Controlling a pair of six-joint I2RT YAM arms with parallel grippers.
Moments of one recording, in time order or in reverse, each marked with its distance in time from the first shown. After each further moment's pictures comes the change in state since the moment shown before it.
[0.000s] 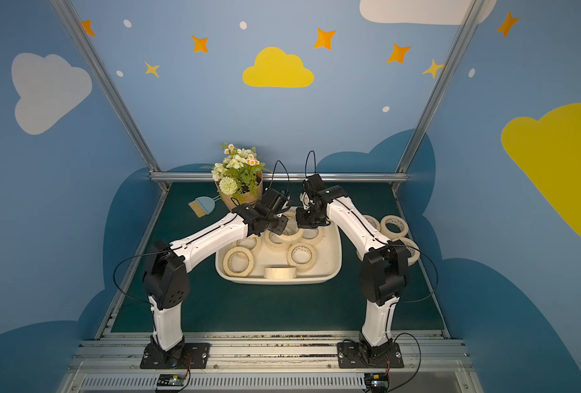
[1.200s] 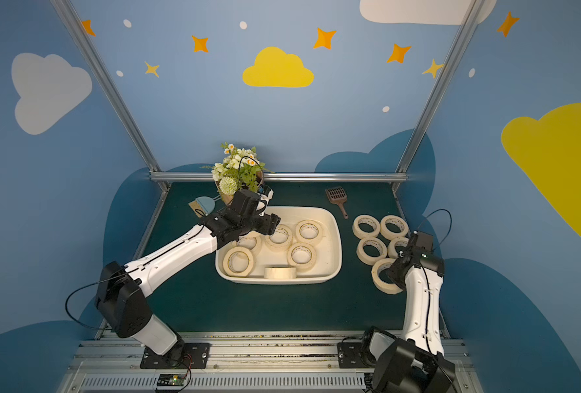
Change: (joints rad) left arm 0.063 -0.313 -0.296 0.224 0.159 -0.044; right arm -0.941 -0.783 -0.827 -0.056 0.343 0.066
